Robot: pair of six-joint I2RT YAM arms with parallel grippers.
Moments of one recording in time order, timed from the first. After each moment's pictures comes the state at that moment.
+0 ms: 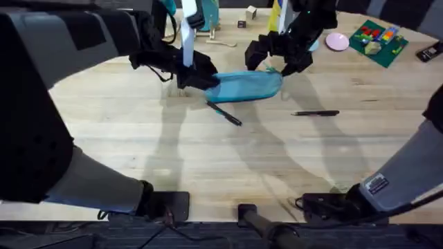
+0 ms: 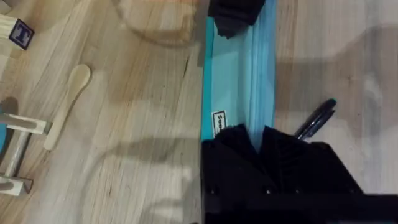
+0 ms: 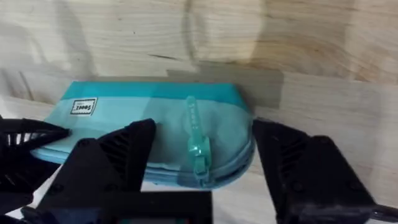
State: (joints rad) left arm -0.09 1.70 1.09 -0.65 0.82 1.15; right arm 0.31 1.94 1.57 -0.99 -0.21 0.34
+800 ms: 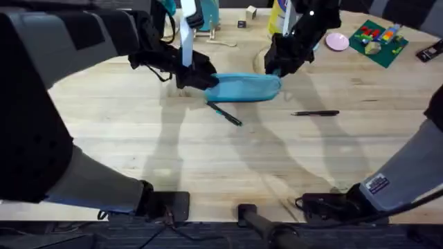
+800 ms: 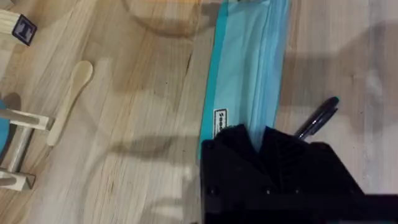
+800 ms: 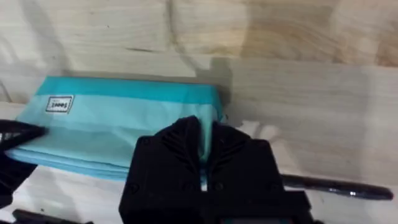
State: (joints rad) left arm -0.08 1.70 1.09 -0.65 0.81 1.15; right arm 0.29 1.94 1.57 -1.05 -0.17 0.34
